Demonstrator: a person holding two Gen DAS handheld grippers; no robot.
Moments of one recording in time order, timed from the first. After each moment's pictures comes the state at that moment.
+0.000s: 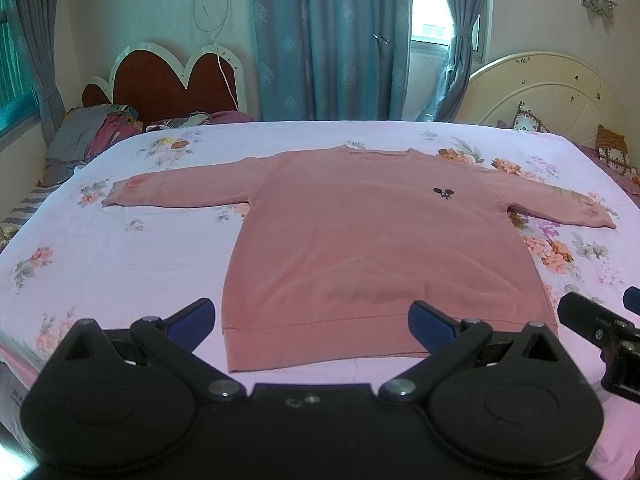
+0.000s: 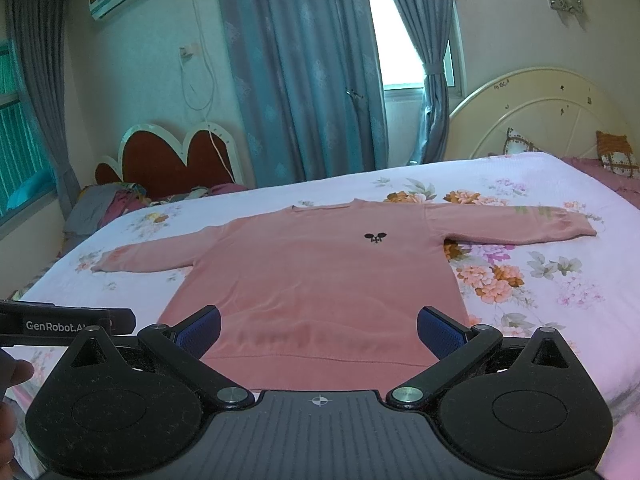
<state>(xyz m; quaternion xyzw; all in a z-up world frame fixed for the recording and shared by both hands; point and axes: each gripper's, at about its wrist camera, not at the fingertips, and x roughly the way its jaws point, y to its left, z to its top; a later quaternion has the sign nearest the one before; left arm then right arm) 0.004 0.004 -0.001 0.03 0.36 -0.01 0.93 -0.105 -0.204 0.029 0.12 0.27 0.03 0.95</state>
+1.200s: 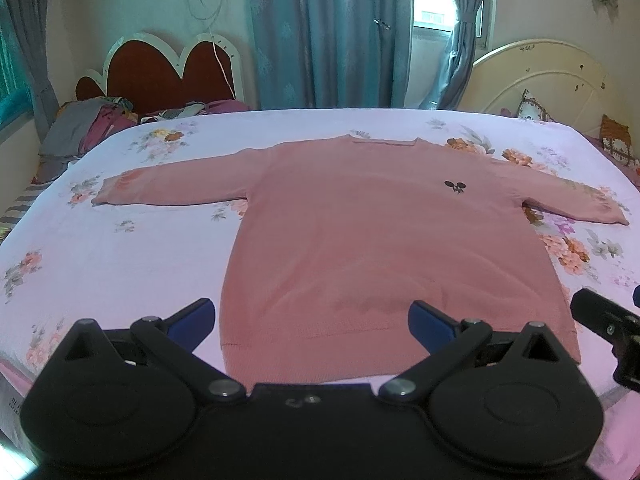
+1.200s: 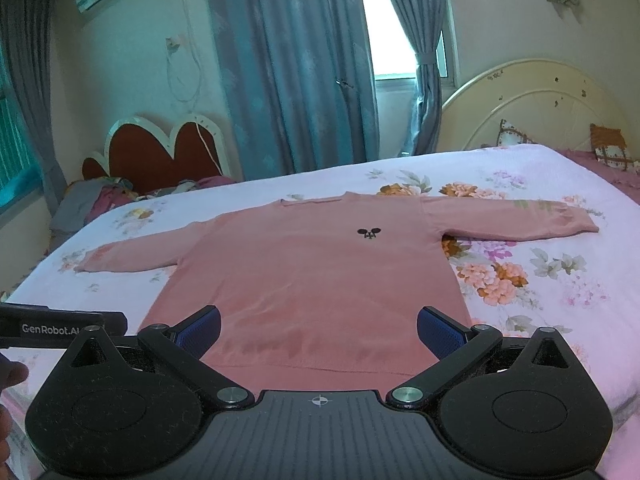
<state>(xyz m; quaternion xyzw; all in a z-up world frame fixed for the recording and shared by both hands) 0.038 0.005 -0.020 0.04 0.37 -0.01 0.93 -0.066 -0.200 0.019 0.12 0.29 0.00 0.95</state>
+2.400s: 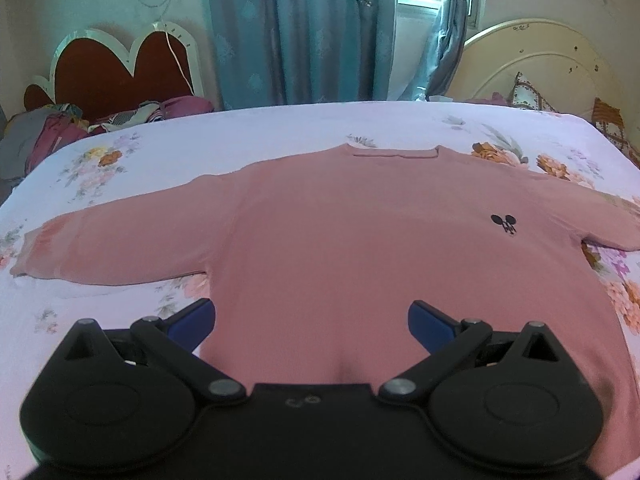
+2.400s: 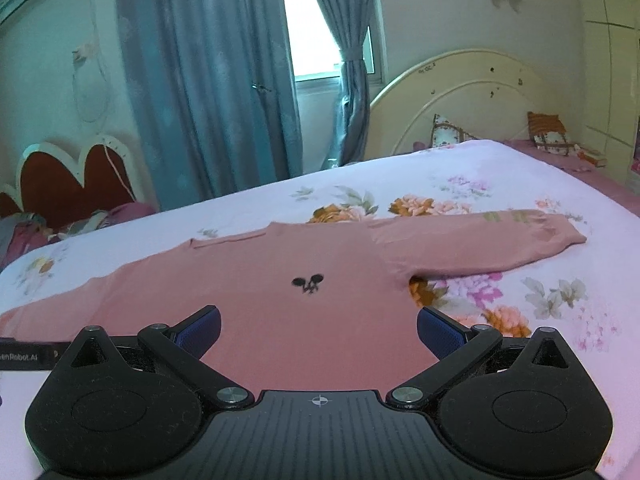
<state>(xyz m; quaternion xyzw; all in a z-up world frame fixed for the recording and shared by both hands) 0.252 0.020 -0.072 0.07 0.40 -0.06 0.91 0.110 -0.240 -0.012 0.13 0.29 -0.12 0.94</state>
